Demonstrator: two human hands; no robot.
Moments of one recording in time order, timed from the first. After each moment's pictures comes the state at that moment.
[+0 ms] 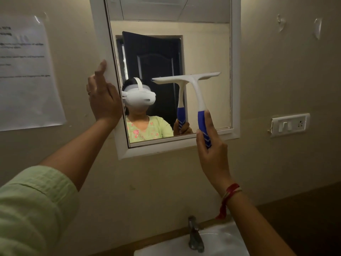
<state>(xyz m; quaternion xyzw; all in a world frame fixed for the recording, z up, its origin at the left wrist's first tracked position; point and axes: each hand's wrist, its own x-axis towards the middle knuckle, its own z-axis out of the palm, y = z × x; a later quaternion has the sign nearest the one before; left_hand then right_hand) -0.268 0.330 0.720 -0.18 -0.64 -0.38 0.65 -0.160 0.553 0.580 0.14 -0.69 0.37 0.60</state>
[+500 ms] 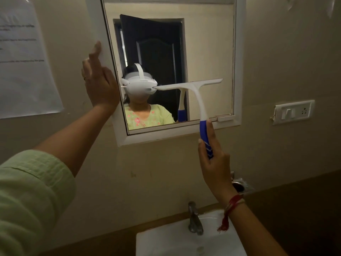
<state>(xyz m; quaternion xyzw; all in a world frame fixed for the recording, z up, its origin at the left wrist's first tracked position) -0.271 0.331 0.722 -0.19 -0.63 -0.37 0.65 -0.144 0.549 0.528 0.14 -0.71 0.40 0.57</state>
